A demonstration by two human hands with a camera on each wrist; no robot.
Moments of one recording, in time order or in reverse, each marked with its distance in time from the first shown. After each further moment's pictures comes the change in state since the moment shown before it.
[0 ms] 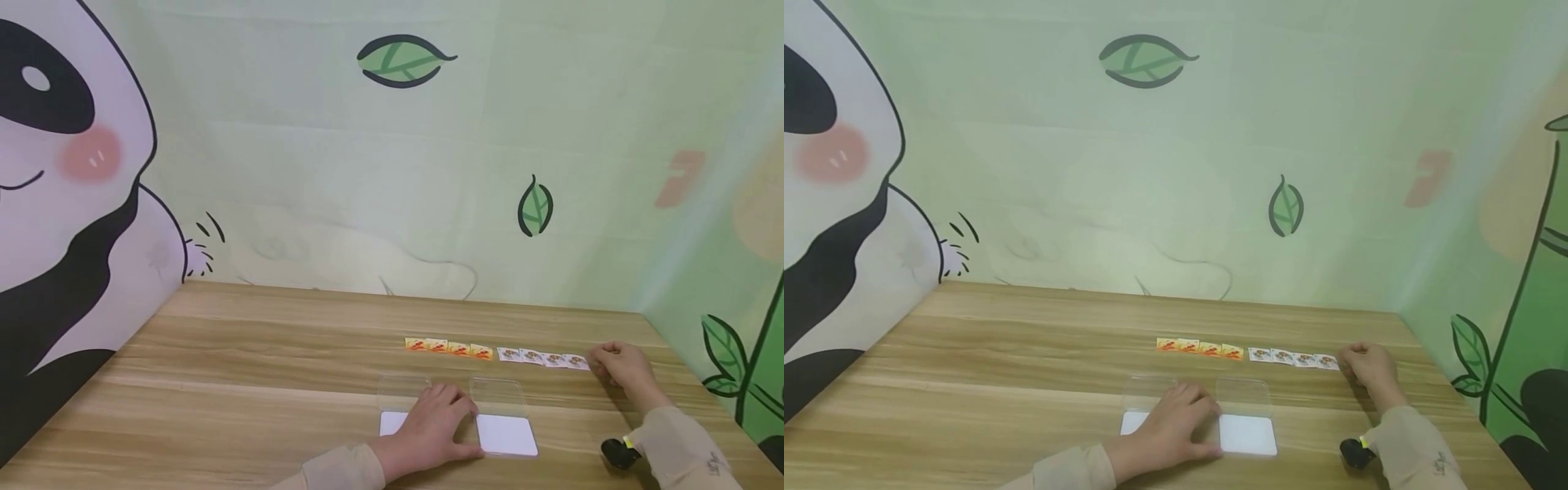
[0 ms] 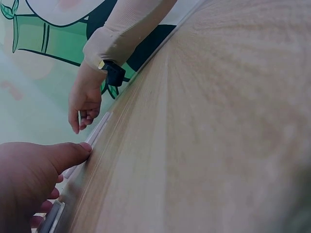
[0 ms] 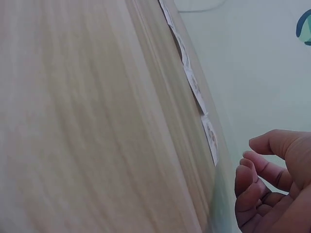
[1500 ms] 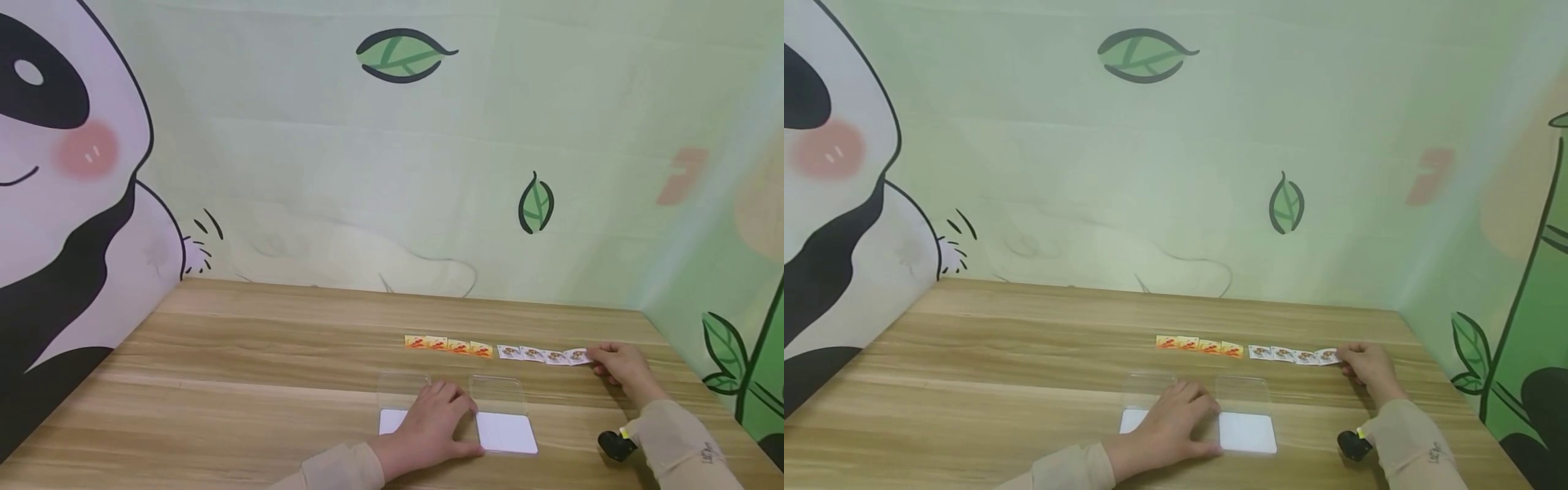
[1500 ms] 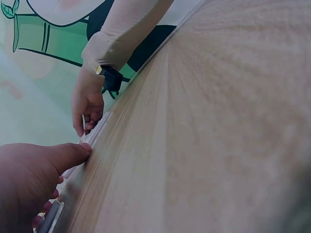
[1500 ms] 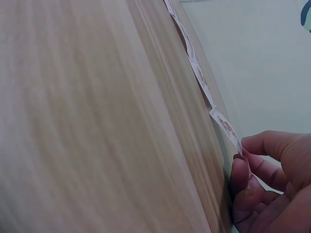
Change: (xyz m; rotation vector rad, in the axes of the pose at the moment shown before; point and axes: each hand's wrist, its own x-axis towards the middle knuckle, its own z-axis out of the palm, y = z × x) left_hand 0.000 -0.001 0.003 -0.012 0.012 -0.005; right_hand 0.005 0.001 0.002 0.120 -0.072 0.044
